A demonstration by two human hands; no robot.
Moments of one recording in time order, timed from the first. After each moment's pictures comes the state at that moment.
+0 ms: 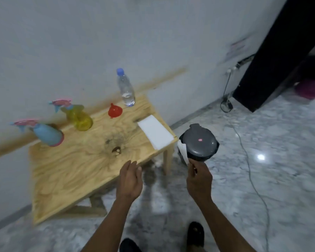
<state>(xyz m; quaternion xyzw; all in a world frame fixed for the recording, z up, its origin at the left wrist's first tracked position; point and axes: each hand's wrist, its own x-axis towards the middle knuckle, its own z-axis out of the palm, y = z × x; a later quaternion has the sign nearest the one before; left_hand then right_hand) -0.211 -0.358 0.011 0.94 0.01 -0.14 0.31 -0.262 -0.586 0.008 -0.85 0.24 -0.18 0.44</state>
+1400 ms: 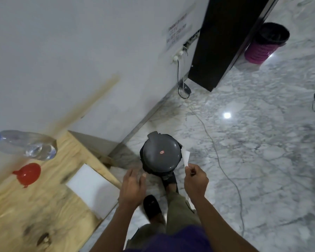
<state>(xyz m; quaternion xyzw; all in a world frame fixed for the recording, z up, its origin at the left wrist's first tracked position) -0.020 -0.634 -0.030 0.92 -0.09 -0.25 0.29 -0.109 -0.823 -0.051 -0.69 0.56 -0.11 0.45</state>
